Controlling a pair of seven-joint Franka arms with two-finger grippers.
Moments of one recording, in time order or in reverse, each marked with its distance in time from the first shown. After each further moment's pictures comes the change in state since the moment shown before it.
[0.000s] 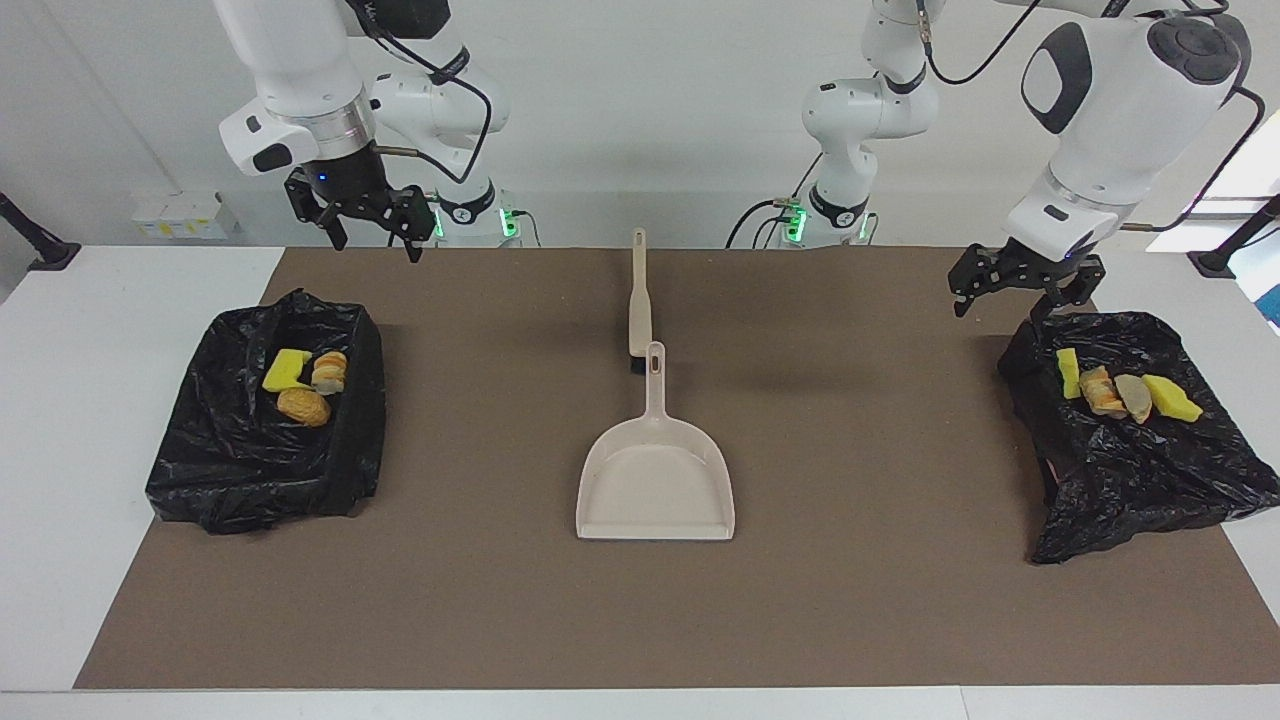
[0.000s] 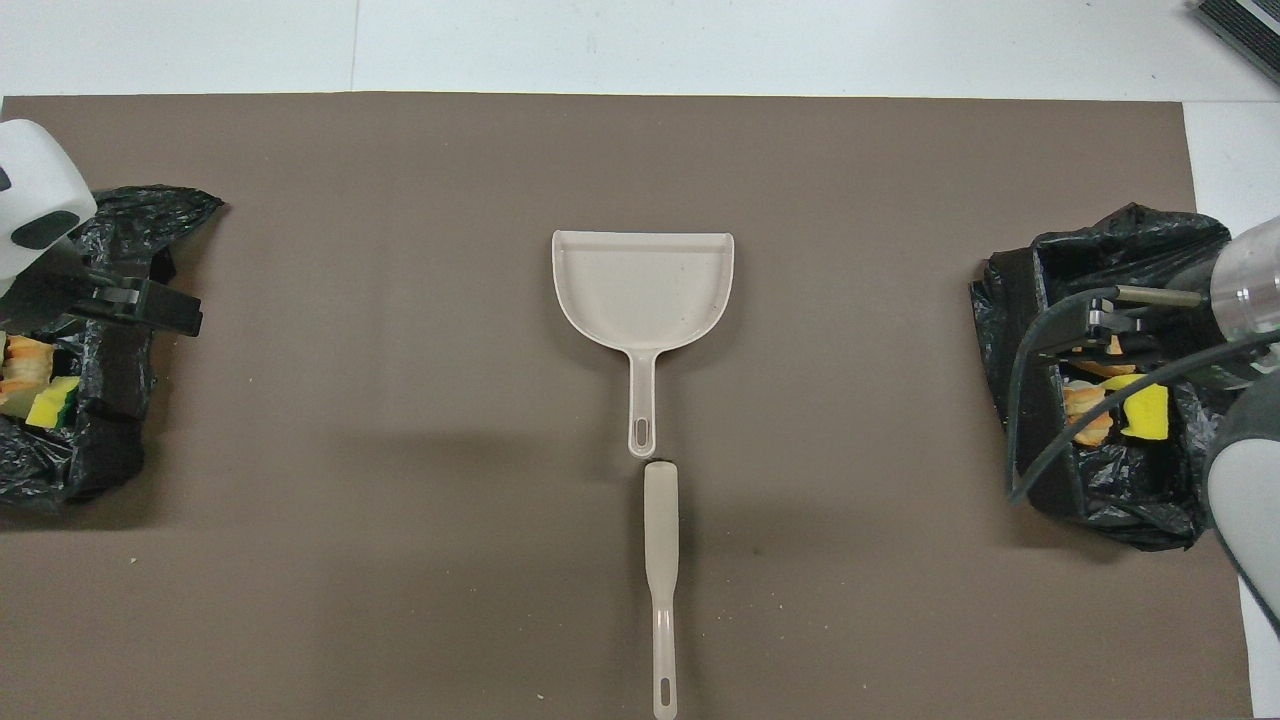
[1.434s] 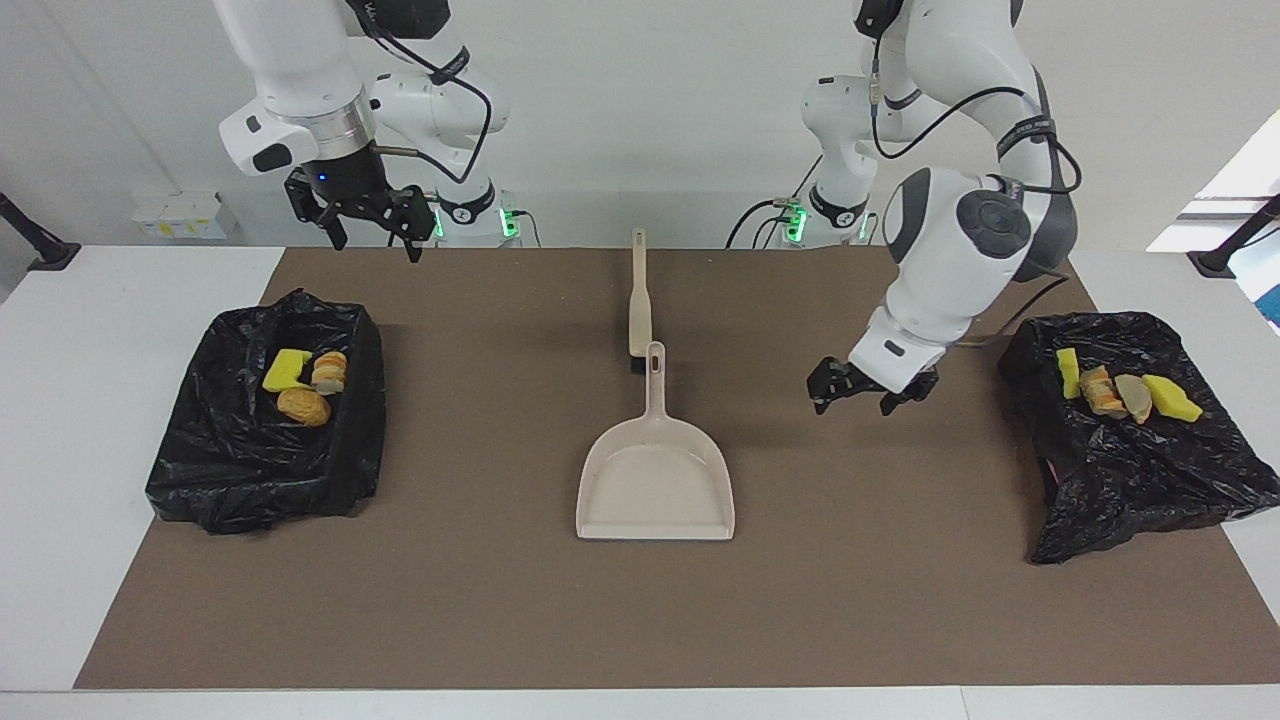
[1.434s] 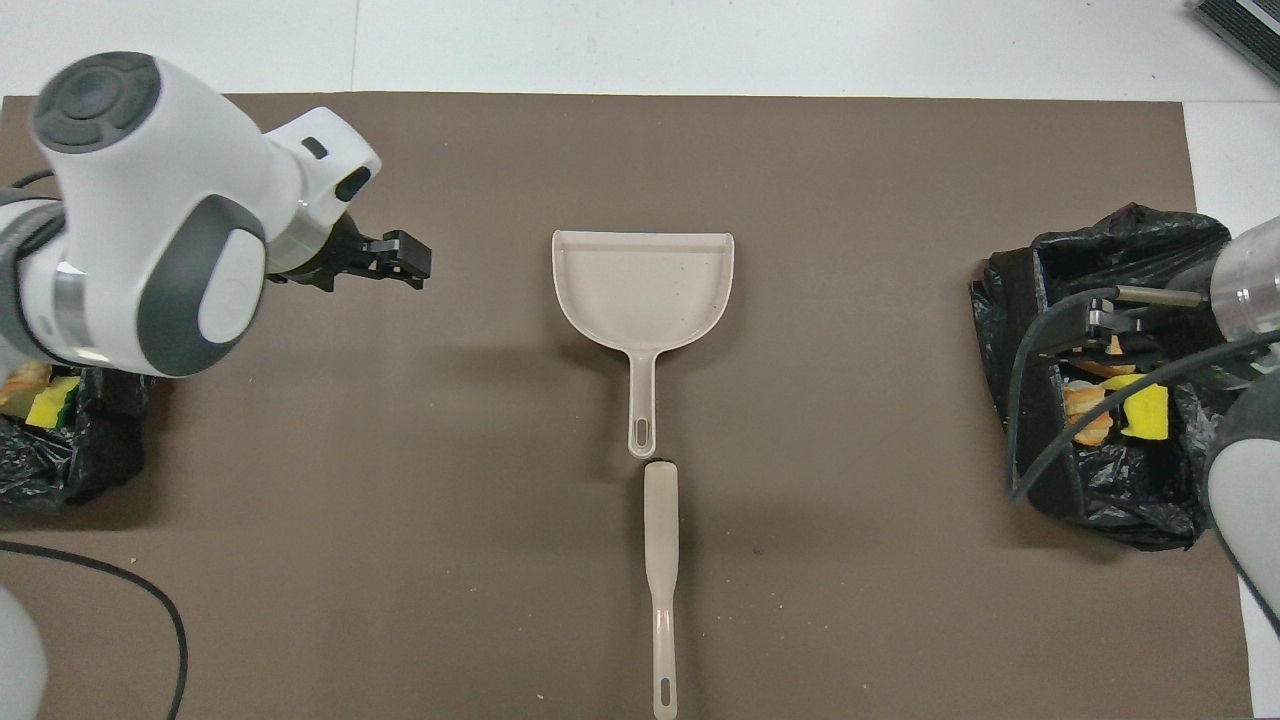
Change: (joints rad) left arm -0.170 0.249 0.013 0.052 -0.096 0.189 -0.254; right arm 0.000 0.000 0.000 0.000 0.000 -0.001 0.000
